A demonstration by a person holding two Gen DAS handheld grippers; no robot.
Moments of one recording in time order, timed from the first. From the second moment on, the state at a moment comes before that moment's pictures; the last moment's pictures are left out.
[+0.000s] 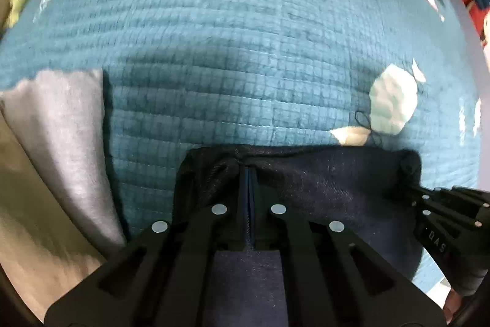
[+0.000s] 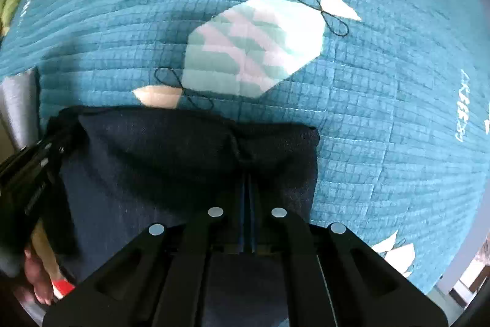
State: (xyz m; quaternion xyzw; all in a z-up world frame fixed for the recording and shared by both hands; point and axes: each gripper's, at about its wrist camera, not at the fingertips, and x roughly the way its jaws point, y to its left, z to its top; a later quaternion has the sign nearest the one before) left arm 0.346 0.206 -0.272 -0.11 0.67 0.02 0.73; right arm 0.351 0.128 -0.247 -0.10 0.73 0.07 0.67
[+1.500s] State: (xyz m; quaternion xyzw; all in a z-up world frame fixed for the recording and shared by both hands) left arm 0.082 0.157 -0.255 -0.11 0.61 0.05 0.78; right arm 0.051 -0.002 -0.184 0.11 0.60 0.17 0.78
